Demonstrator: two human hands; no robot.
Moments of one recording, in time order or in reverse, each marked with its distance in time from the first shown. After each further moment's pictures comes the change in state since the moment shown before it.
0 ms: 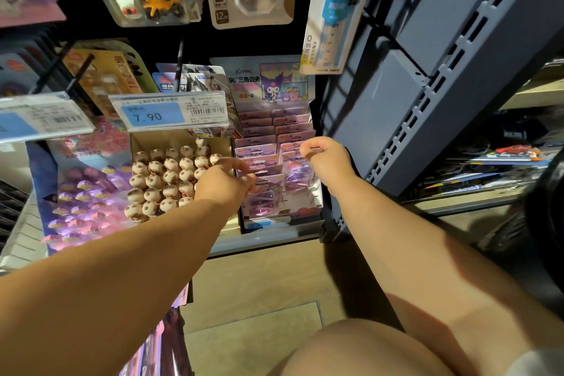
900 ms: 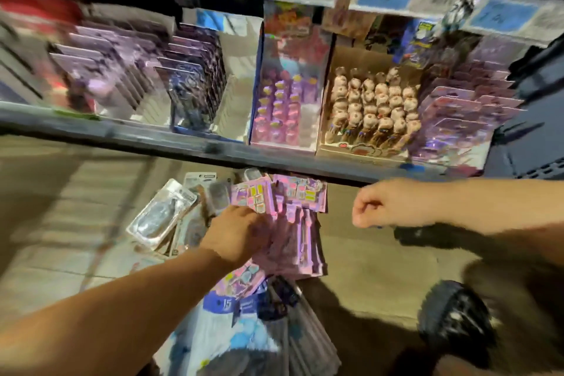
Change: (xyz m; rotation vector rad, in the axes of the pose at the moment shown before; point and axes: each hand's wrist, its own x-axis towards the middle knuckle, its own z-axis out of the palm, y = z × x) left_hand -0.141 -0.296 -0.207 0.653 -0.176 0.245; right_hand -0.206 -0.062 0.165 -1.086 -1.055 -0.191
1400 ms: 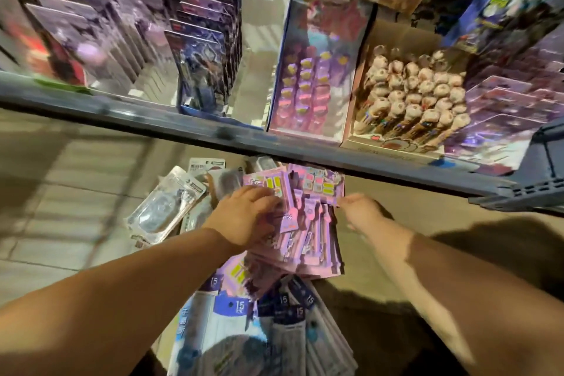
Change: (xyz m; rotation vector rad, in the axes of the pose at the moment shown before) left_hand 0.023 -0.067 0.006 0.174 -0.022 0.207; right_hand 0.148 -0.020 0.104 0.815 0.418 0.582
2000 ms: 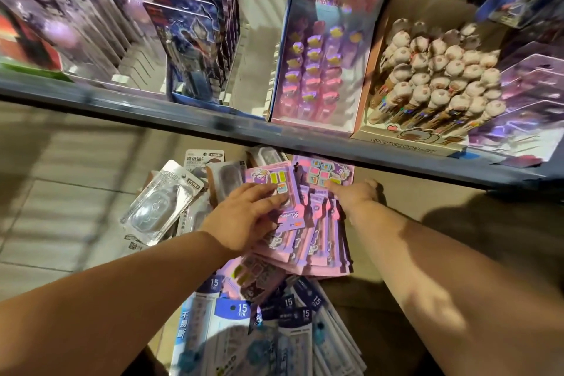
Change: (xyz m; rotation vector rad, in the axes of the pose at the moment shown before) left_hand 0.003 -0.012 0.018 -0.242 -0.028 -0.072; right_hand 0.047 -0.008 0.030 0.162 0.154 0.247
